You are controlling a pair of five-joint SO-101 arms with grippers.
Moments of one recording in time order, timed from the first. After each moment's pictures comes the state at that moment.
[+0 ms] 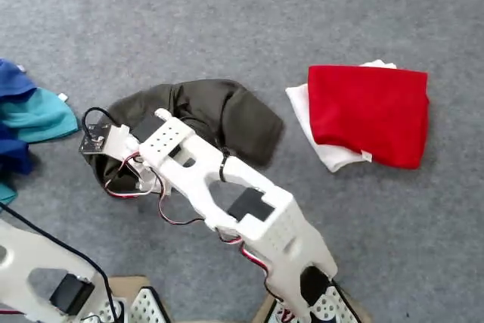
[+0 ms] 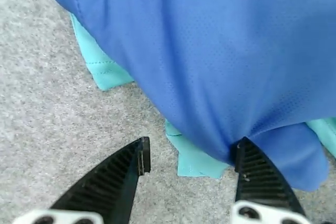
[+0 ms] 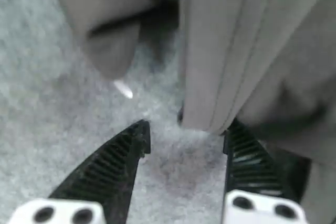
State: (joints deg) left arm -65.7 41.8 -53.7 100.4 -5.1; right arm -49.1 37.8 -14.5 74.3 29.7
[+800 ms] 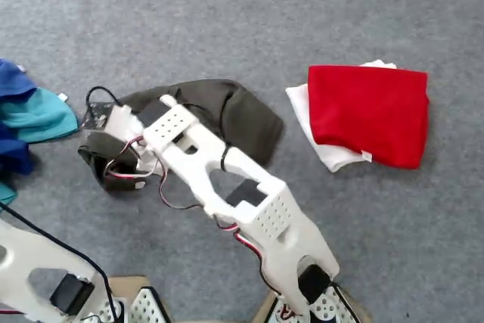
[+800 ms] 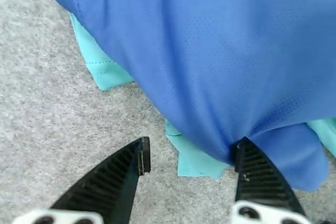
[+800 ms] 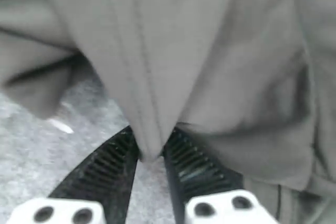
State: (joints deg) left arm -65.7 41.8 -53.7 100.4 -5.1; right arm -44.9 43.0 -24.2 73.2 29.6
